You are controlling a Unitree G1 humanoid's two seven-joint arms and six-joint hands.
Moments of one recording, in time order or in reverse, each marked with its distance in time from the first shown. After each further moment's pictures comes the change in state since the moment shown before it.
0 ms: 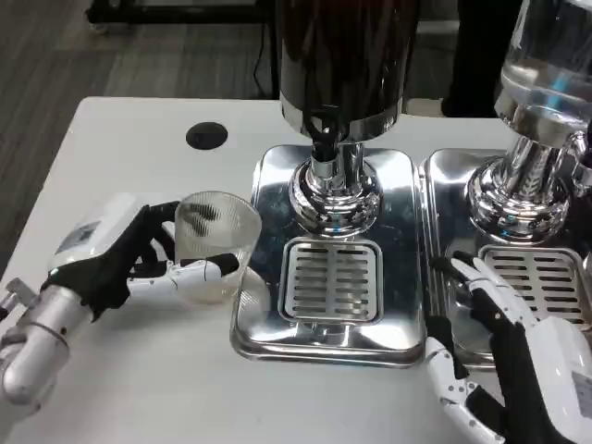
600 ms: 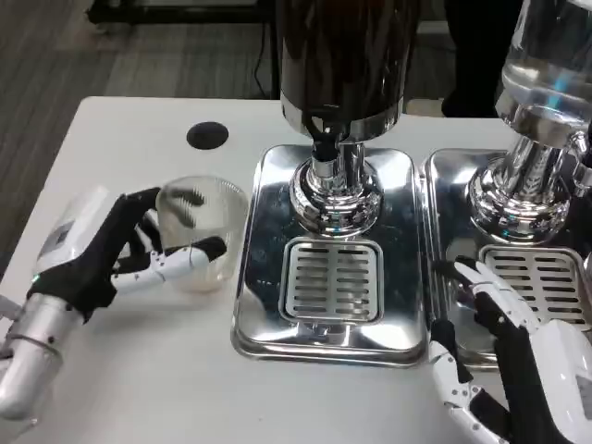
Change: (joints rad) left arm 0.051 -0.019 0.079 -0.017 -0.060 -0.106 0.061; right arm 0.012 -0.001 -0.012 0.000 0.003 -0.009 0.007
